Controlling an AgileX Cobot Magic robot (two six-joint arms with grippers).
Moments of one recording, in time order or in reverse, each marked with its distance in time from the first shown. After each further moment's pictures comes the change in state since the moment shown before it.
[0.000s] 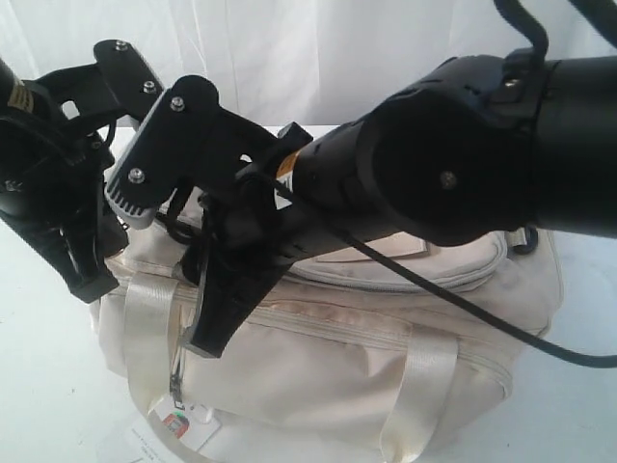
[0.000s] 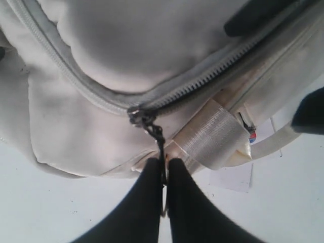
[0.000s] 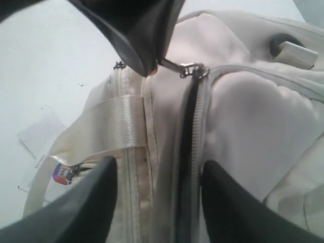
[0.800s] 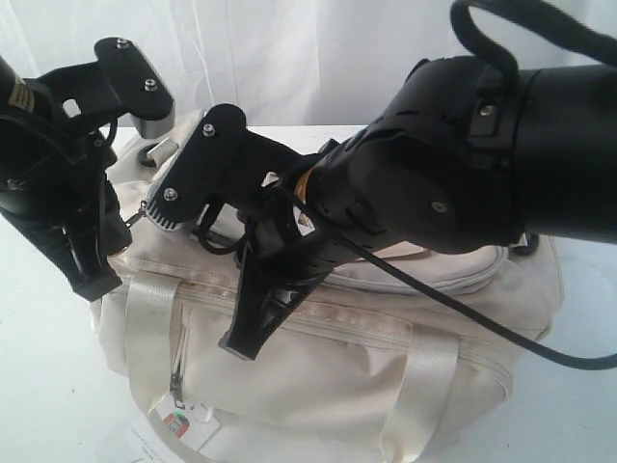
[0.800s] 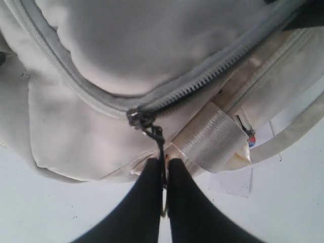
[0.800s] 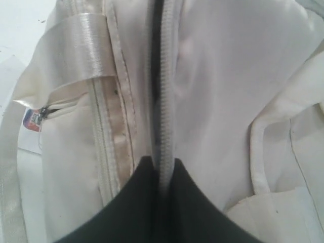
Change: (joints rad) left arm 0.000 0.000 0.000 -0.004 -0.012 0.003; right arm 0.000 0.014 0.000 -0.305 0.143 0.314
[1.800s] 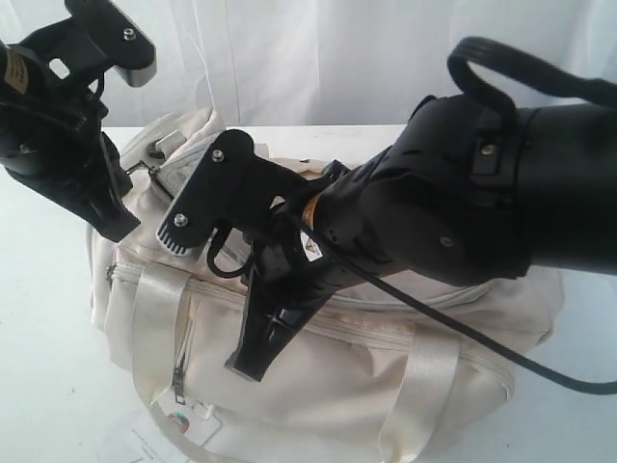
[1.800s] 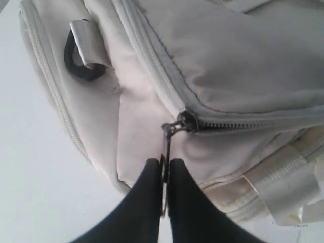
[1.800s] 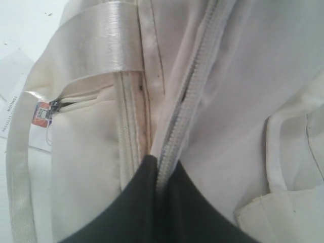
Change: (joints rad) left arm 0.068 -0.005 0.008 0.110 -0.181 -0.142; right arm 0.000 -0.002 0.073 0.019 -0.053 0.004
